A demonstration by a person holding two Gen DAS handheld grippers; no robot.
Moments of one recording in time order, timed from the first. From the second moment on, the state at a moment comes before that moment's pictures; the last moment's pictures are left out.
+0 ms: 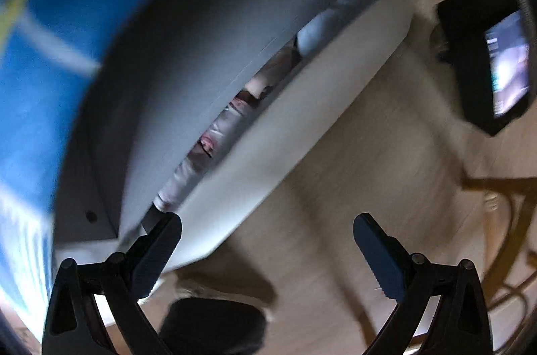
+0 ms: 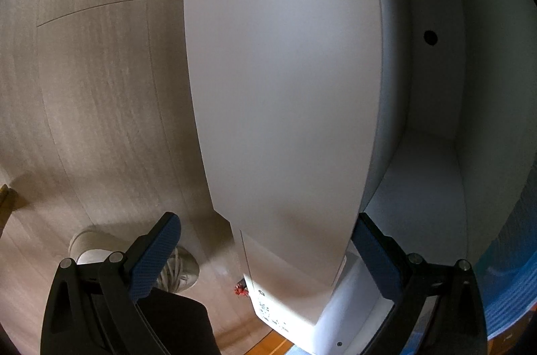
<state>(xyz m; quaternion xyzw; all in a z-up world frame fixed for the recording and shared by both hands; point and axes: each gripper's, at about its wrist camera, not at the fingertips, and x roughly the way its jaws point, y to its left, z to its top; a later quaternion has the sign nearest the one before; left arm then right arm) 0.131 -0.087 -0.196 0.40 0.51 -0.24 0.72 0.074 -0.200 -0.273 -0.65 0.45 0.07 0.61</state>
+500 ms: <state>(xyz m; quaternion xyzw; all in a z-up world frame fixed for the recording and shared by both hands) 0.164 -0.088 -0.249 0.46 0.51 -0.27 0.68 0.069 -0.200 -0.279 -0.65 0.45 0.06 0.60</state>
